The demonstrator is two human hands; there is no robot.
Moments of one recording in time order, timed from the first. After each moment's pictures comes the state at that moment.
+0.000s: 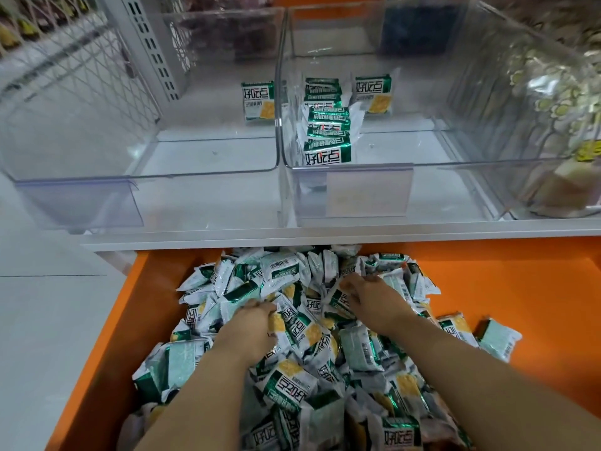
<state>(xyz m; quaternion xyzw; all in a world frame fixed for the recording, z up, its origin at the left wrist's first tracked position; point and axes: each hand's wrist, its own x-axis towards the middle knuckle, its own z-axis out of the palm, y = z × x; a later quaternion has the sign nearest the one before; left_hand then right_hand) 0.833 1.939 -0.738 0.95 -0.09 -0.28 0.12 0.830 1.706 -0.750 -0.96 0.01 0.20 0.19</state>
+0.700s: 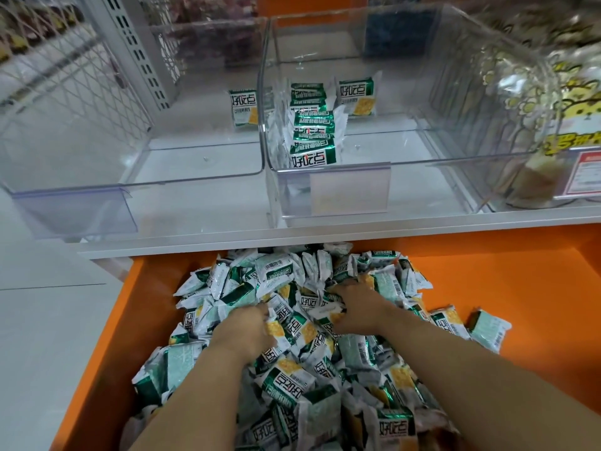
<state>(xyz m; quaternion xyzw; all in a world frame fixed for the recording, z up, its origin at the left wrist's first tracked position) 0.828 1.934 -0.717 0.95 -0.07 -0.29 0.10 0.828 1.718 -0.740 -0.94 -0.04 0.29 0.17</state>
